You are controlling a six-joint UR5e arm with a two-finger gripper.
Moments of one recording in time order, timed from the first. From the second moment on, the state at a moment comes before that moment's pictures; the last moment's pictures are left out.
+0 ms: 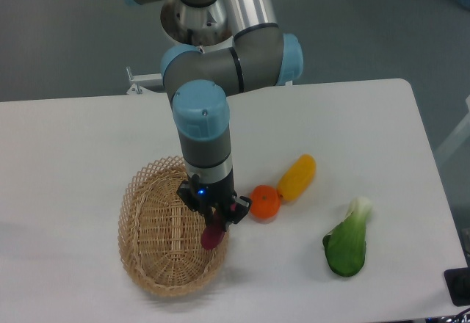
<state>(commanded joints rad) 2.24 -2.00 -1.62 -0.85 1.58 0.65</state>
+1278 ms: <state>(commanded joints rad) 2.09 -2.04 -1.69 -0.83 1.67 0.65</state>
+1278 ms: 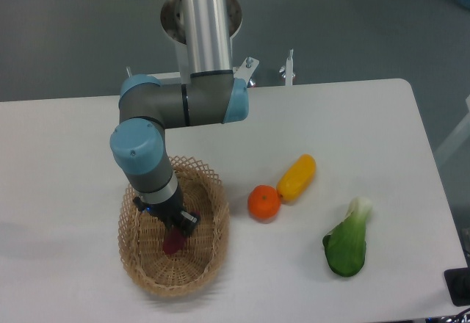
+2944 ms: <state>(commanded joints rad) 2.57 -1.80 -1.52 -1.11 1.62 1.27</state>
